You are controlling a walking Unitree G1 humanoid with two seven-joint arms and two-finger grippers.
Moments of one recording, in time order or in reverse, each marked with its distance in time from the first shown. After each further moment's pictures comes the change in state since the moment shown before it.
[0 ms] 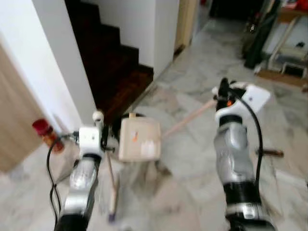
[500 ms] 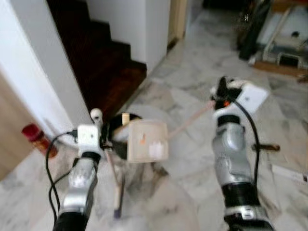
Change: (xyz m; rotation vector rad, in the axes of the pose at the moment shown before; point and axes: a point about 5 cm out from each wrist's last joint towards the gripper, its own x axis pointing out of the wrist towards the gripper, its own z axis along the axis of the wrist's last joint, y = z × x) left arm 0.006 -0.004 0.007 -0.002 -0.023 -0.013; right arm -0.002 0.005 0.003 -0.021 -0.026 0.039
